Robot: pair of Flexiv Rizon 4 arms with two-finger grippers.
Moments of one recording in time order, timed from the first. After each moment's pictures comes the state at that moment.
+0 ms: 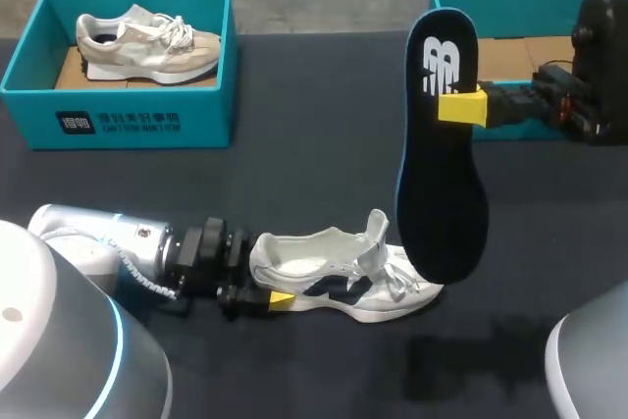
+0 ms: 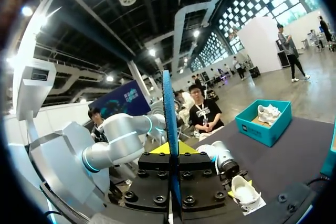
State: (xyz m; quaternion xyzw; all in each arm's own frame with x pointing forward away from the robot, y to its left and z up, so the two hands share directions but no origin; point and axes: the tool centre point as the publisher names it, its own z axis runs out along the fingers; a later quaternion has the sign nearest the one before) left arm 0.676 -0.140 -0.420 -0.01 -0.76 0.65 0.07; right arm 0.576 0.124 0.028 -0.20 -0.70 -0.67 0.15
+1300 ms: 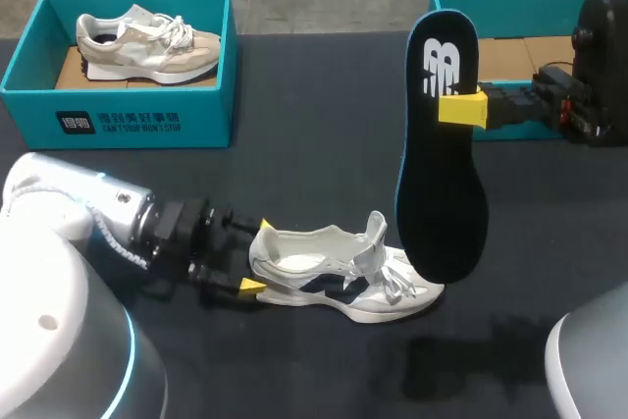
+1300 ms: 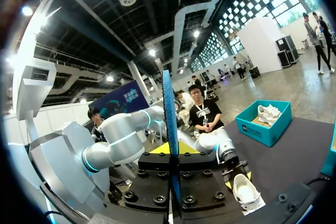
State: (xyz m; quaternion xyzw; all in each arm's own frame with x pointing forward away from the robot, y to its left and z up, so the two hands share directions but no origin) left arm 0.690 -0.101 -0.397 -0.09 -0.79 0.60 0.08; right arm 0.575 0.124 0.027 -0.19 -0.70 -0.67 0.14
